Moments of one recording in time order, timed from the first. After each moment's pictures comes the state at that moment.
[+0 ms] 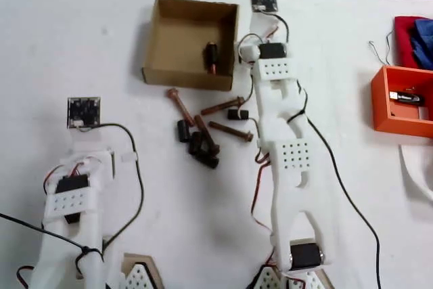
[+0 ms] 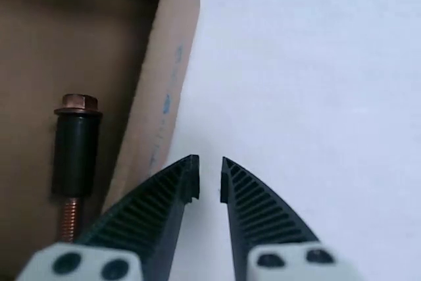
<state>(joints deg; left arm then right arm) -21.4 -43.2 78.3 27.7 -7.8 -12.0 69.3 -70.2 62.0 -0.7</state>
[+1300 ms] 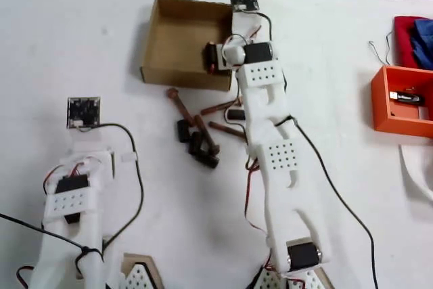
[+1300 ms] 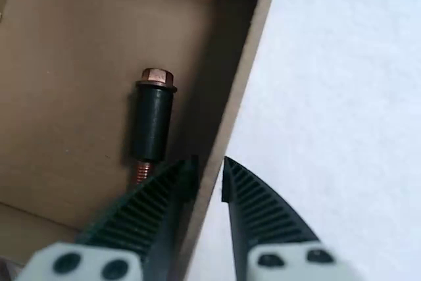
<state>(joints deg) -21.4 -43.2 78.3 27.7 -7.8 -15.8 77.2 -91.3 76.8 -0.6</state>
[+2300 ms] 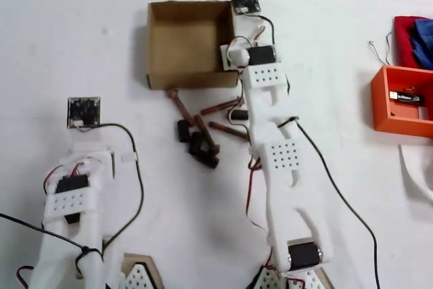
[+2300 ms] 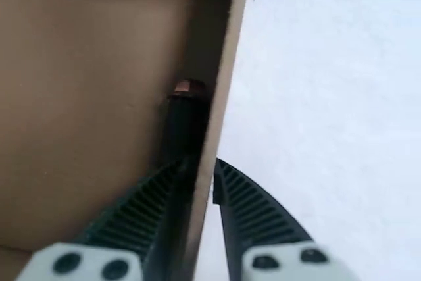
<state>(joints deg) -21.3 -43.2 78.3 27.7 -7.8 -13.5 78.8 -90.9 71.0 4.2</state>
